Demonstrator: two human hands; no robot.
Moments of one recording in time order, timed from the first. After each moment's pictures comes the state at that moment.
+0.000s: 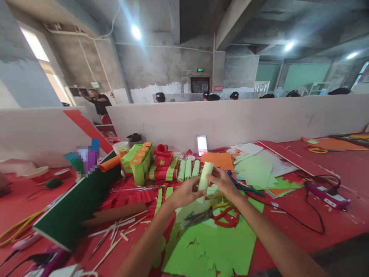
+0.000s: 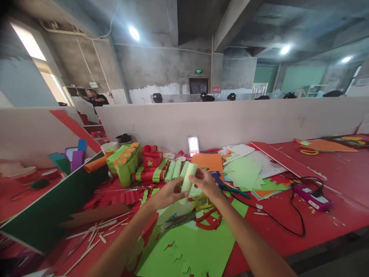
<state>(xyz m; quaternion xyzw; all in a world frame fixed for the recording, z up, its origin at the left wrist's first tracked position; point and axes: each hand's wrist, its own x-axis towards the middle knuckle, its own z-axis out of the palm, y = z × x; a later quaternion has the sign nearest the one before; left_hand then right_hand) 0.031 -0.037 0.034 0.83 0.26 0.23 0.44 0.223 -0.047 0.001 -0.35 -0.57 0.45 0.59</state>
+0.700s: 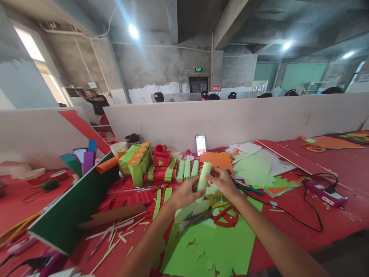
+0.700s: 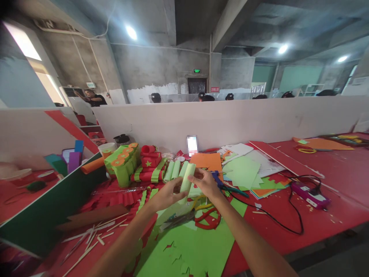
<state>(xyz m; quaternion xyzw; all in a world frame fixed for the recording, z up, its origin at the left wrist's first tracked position) 0.035 -0.038 0.030 0.82 0.29 0.25 0.42 0.227 -0.042 -0.003 -0.38 -0.58 0.41 0.59</state>
